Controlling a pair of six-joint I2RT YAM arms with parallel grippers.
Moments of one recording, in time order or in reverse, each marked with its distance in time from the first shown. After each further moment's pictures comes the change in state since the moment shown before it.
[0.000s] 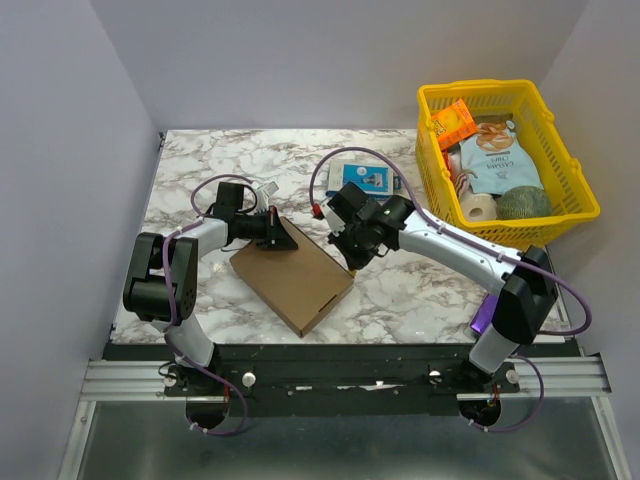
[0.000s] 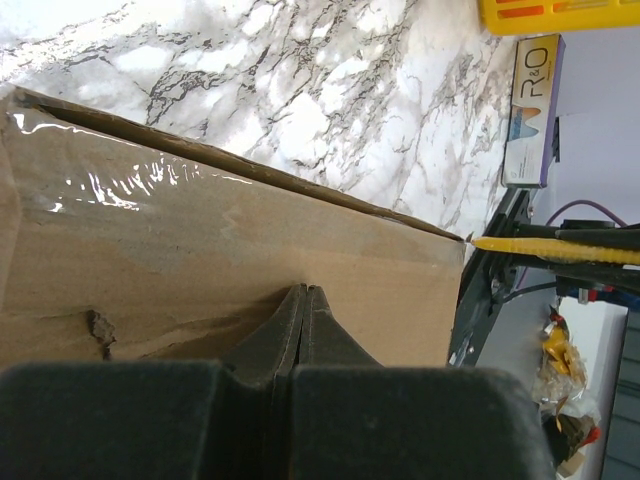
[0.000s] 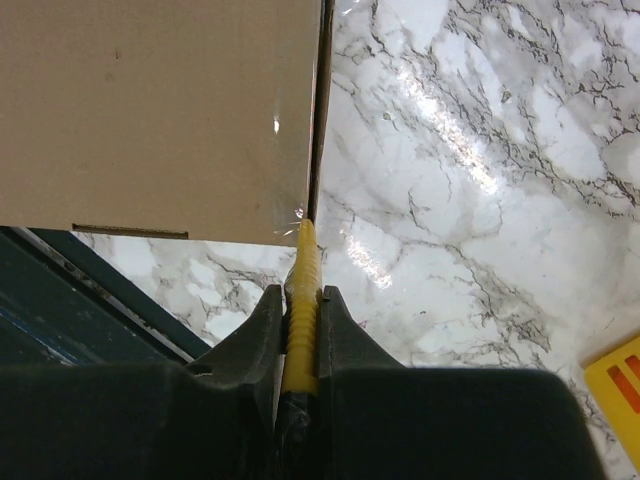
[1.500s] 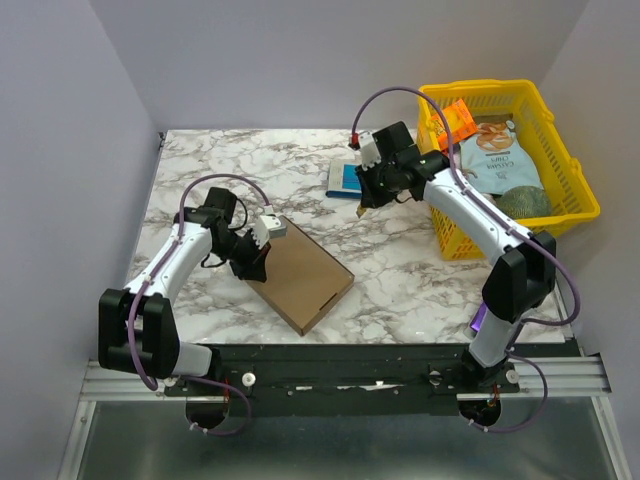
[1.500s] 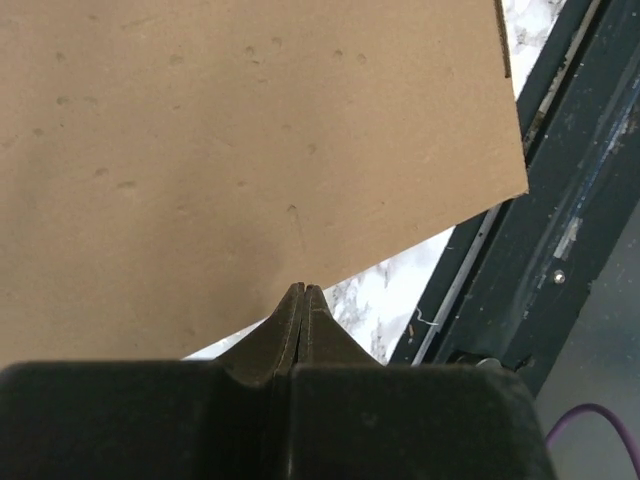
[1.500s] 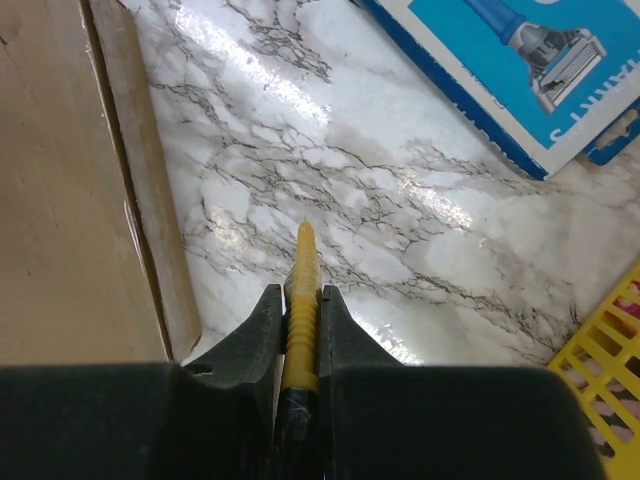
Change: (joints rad) left arm -0.027 -0.337 0.086 -0.907 -0.207 1.047; right arm -0.339 0.086 0.212 0.144 -0.116 -0.070
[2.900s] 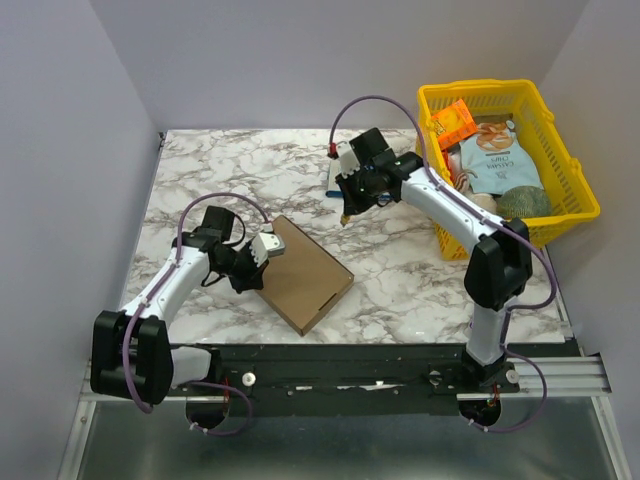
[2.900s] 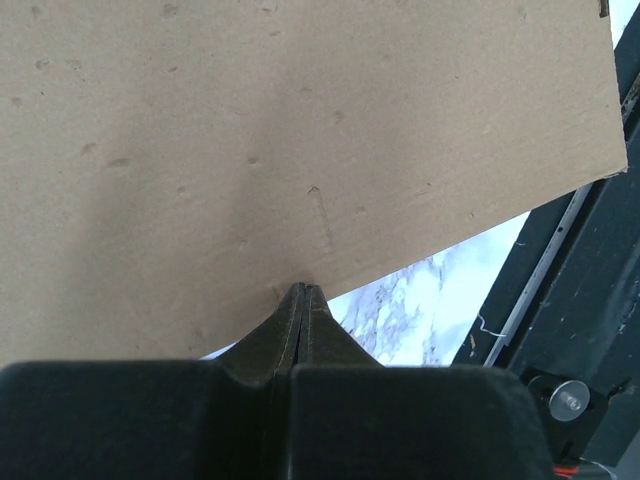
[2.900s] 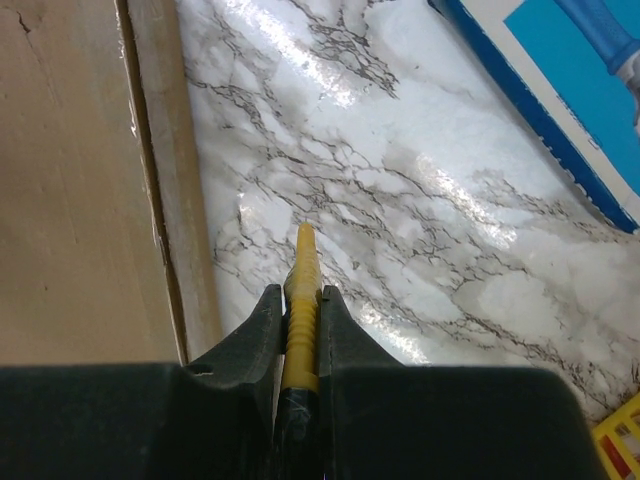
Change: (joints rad) left arm -0.013 -0.108 -0.211 0.183 -0.077 0.051; right arm 0.058 0.122 0.056 0.002 -0.043 0.006
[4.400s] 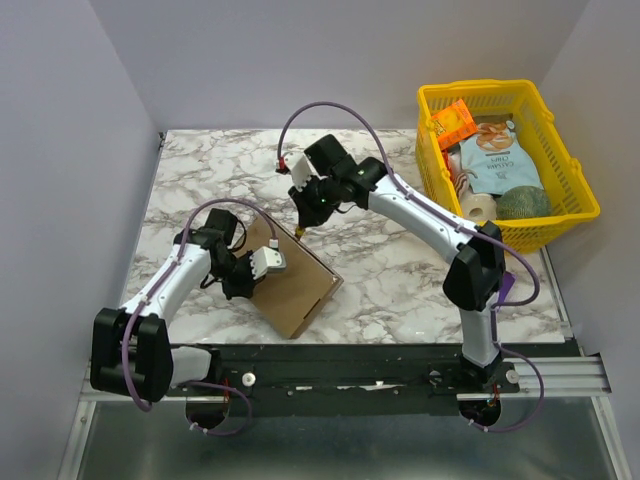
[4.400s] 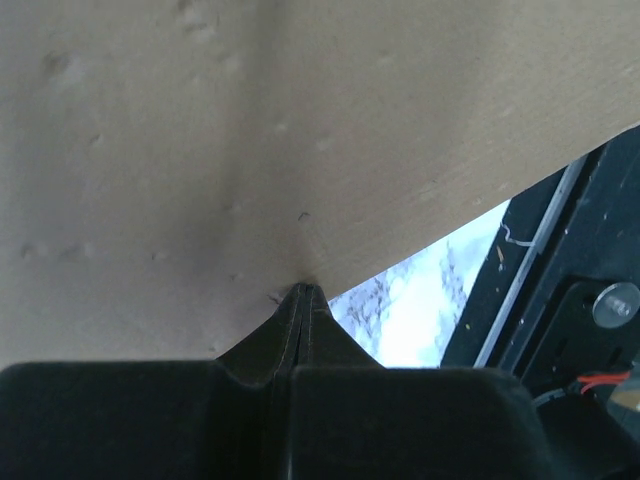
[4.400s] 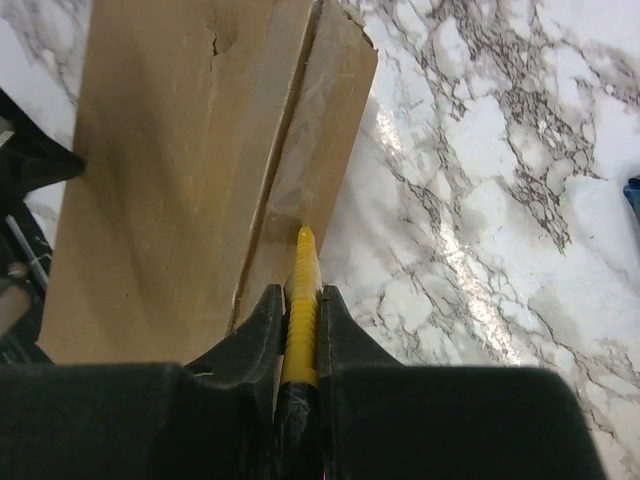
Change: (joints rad) left arm -0.011 0.015 0.014 -0.149 -0.131 0.233; right arm 0.206 0.139 0.222 -0.029 -0.127 -0.084
